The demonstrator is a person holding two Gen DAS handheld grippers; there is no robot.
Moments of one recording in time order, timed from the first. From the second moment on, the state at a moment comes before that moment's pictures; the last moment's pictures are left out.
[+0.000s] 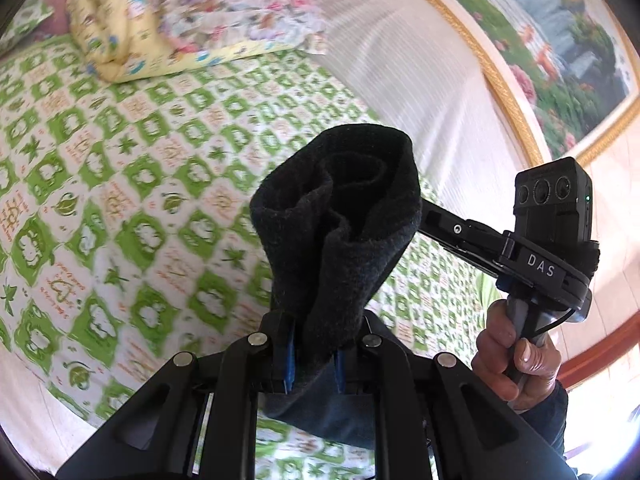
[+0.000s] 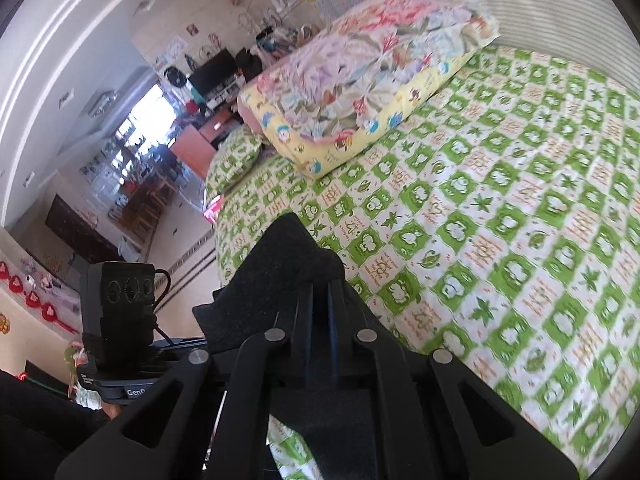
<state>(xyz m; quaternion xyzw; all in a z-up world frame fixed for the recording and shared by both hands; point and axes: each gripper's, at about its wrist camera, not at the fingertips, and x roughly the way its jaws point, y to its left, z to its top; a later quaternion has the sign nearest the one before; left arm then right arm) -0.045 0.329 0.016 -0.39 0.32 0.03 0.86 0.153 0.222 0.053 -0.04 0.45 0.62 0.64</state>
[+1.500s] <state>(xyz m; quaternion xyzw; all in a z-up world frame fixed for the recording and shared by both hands) 0.020 0.024 0.012 -0.14 0.45 -0.17 0.87 0.146 -0.129 -0.014 0.20 0.43 0.45 0.75</state>
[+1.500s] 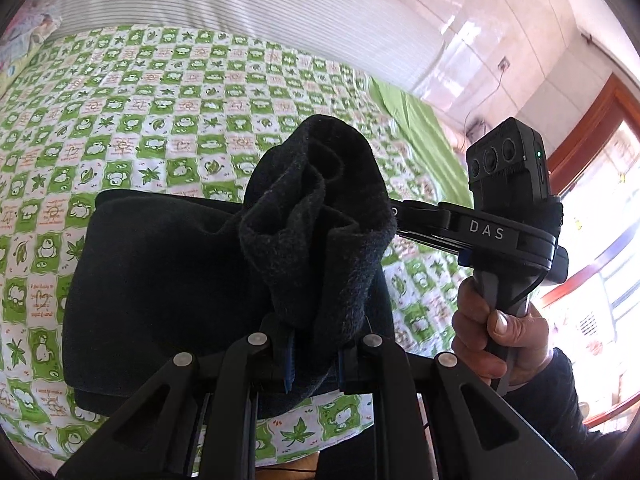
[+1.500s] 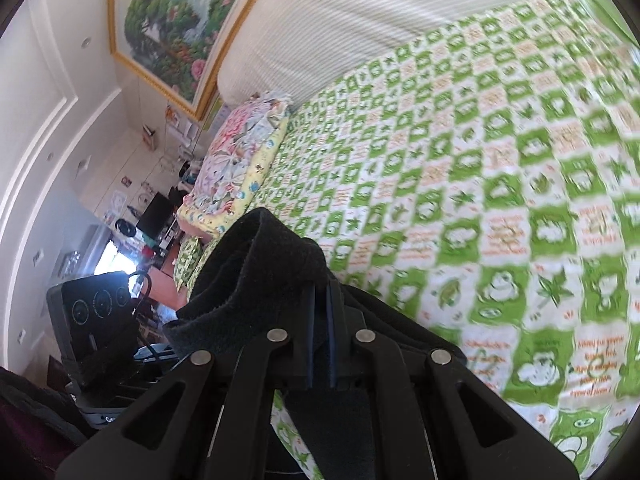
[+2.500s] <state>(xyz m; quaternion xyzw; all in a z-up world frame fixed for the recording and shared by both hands) -0.004 0.003 0.007 -0.13 0.45 -0.24 0.85 0.105 -0.189 -0.019 0.25 0.42 0.35 0.80</state>
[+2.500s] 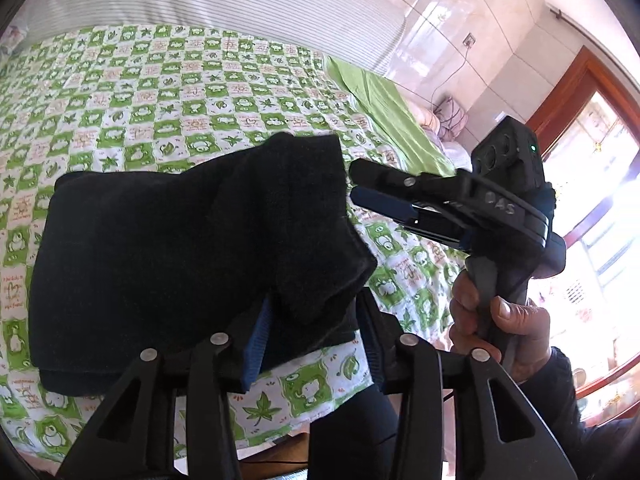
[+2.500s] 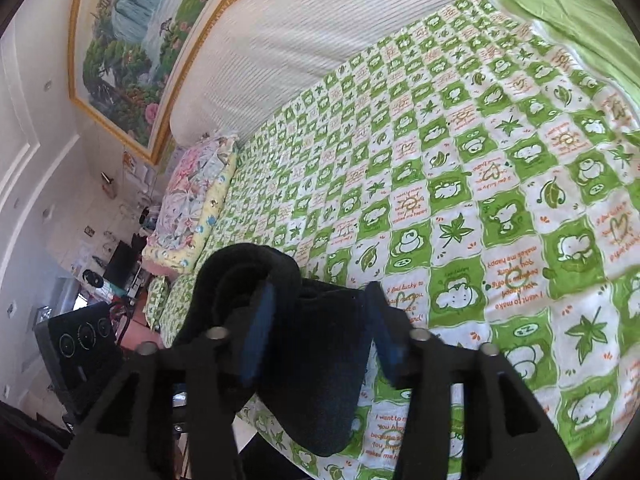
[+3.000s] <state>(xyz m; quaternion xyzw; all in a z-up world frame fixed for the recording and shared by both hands) -0.018 0.043 0.010 -0.18 0.43 -0.22 0.86 0.068 -0.180 0.007 0.23 0.39 0.33 0.83</state>
